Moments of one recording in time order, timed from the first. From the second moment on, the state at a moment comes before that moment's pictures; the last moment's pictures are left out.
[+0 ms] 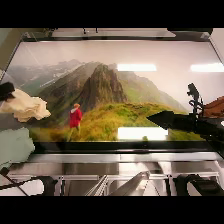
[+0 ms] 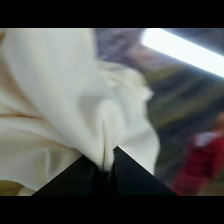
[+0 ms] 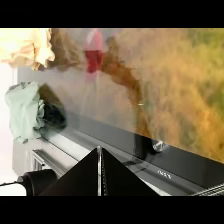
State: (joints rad) left arm 0.38 -1.43 1.47 1.36 -1.29 -1.43; right arm -0.01 -0.73 0.54 -0.47 1.09 1.26
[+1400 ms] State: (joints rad) left arm 0.01 -1.46 1.21 1.14 -1.21 -1.42; right arm -0.15 -1.14 0.55 -0.55 0.99 1.10
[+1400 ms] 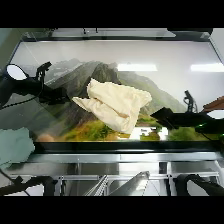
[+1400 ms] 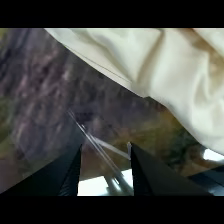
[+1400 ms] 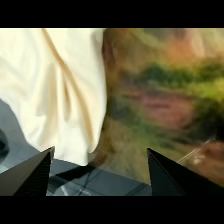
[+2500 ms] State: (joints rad) left arm -0.07 -2.01 1.74 1.12 -1.30 -1.38; right arm 0.13 -1.55 0.91 -0.45 0.87 1.07
